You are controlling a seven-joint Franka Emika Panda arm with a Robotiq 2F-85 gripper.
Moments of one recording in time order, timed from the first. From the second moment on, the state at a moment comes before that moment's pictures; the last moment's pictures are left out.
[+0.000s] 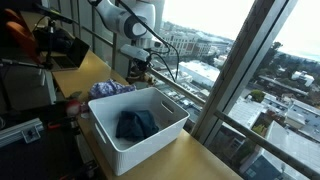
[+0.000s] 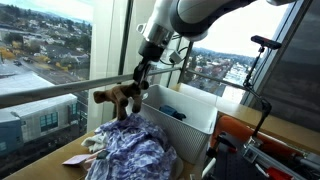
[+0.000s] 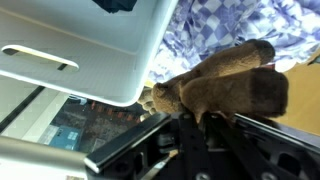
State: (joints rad) arm 0.10 0.45 0.12 -1.76 -0.05 2.43 -0.21
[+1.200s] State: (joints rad) arm -0.10 0.14 0.00 -2.11 0.11 2.42 -0.30
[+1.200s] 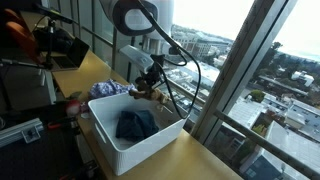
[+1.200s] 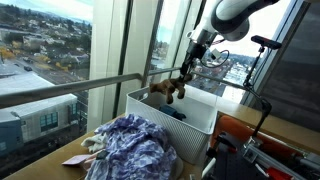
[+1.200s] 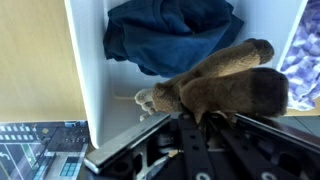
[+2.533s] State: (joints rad) arm 0.17 0.01 0.17 -2.31 0.01 2.56 -0.11
